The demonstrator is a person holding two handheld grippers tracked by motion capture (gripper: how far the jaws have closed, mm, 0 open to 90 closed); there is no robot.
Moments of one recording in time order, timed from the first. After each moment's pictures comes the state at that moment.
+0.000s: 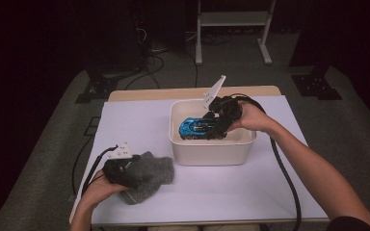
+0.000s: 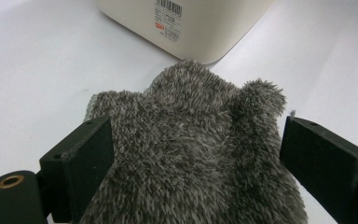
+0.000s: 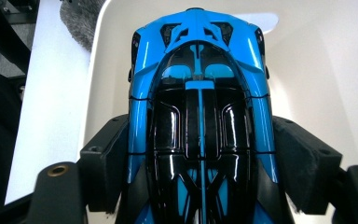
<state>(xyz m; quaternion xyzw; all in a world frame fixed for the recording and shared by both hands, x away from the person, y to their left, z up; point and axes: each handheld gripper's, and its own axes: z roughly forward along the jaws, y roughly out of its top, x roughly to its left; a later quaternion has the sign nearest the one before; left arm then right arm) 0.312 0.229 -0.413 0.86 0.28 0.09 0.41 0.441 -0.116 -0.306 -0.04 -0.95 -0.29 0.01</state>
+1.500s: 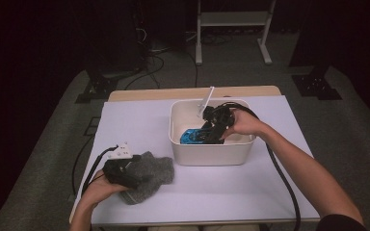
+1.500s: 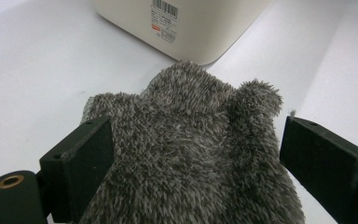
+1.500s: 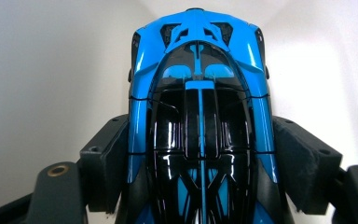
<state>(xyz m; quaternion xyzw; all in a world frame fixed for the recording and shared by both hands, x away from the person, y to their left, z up) 0.312 0.228 -0.412 0.86 0.27 0.09 0.42 0.456 -0.101 -0.350 -0.06 -0.97 -0.23 0.05</state>
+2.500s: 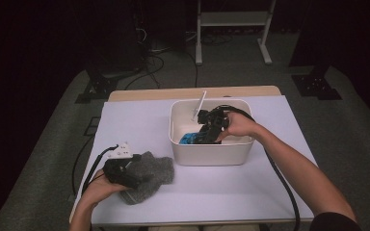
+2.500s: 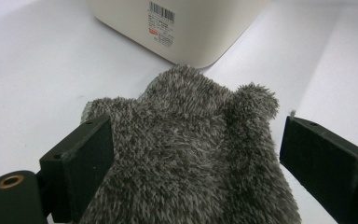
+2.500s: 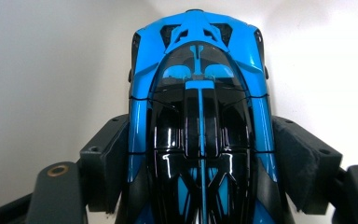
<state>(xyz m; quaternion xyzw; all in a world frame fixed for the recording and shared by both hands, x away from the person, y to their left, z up) 0.312 0.227 -0.410 0.86 0.27 0.09 0.42 0.461 -0.086 -0.365 -0.06 -0.98 -0.20 0.07</state>
